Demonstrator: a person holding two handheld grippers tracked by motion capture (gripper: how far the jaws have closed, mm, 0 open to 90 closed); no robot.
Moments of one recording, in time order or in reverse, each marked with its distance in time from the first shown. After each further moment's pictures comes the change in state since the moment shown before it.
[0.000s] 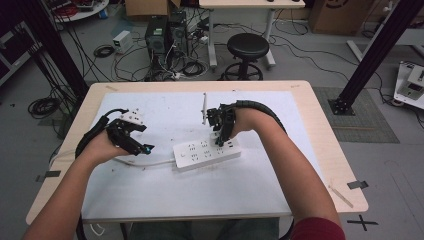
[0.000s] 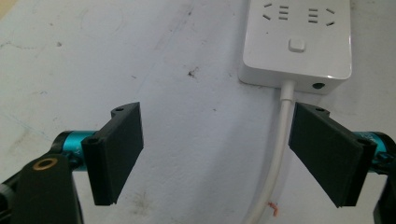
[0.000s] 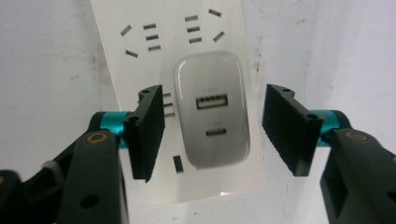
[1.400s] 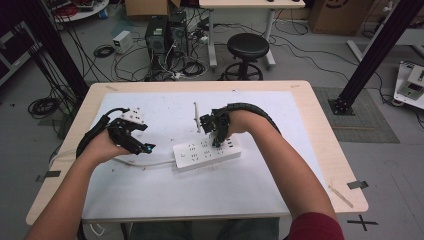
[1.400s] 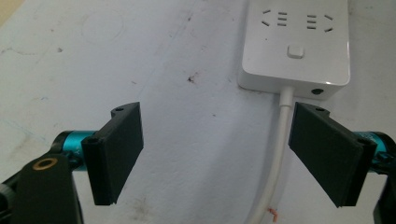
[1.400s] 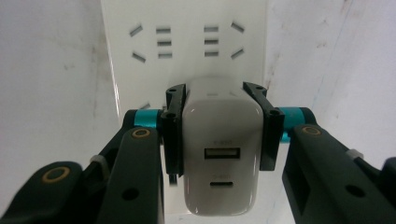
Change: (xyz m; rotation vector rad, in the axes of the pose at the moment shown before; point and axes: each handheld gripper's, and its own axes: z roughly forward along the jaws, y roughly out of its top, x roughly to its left) left arm -0.001 0.003 0.002 -0.009 -0.002 0.006; right arm 0.005 0.023 0.014 0.102 0.007 -0.160
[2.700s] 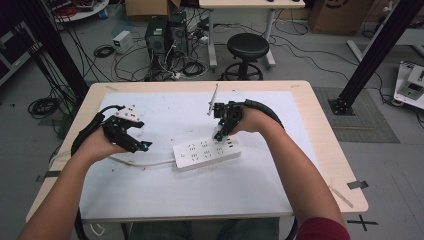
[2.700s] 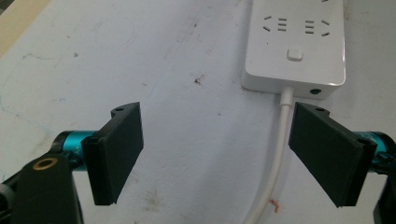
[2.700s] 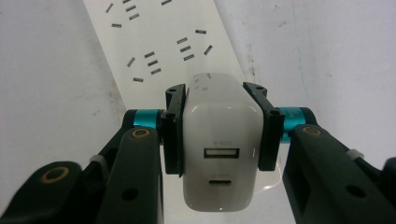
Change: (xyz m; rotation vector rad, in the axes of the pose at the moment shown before) left arm 0.002 0.001 -0.015 -0.020 0.013 0.003; right arm -0.003 -0.043 -0.014 -0.244 0.049 0.340
